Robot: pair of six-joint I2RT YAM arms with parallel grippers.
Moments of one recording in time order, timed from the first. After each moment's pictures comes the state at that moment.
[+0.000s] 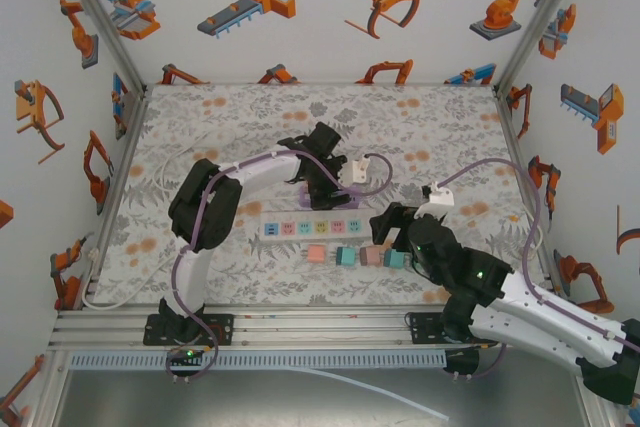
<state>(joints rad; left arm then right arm) -0.78 2.10 1.56 -0.57 0.31 0.82 1.00 0.60 0.53 -0.44 0.59 0.75</state>
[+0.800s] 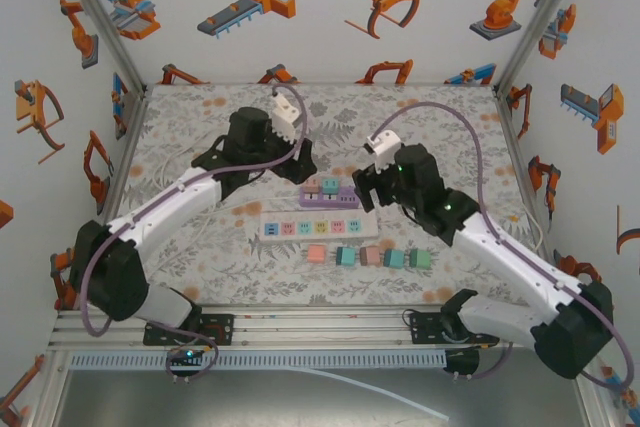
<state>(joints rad) -0.62 1.43 1.10 -0.19 0.25 -0.07 0.63 1.12 0.89 -0.29 -0.03 -0.09</state>
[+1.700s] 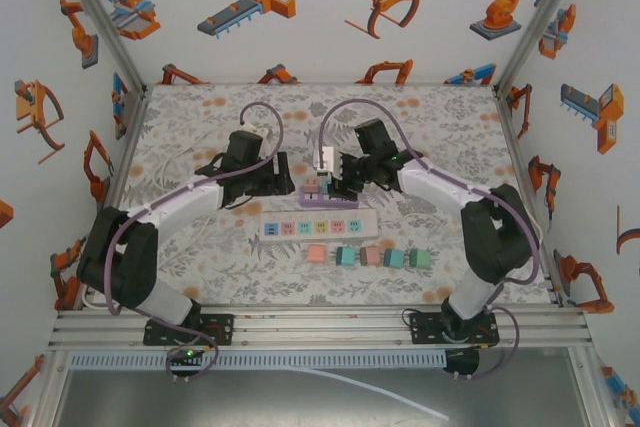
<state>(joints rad) -0.53 1.54 0.94 -0.19 0.09 -0.41 0.56 1.70 1.15 -0.29 -0.61 -0.92</state>
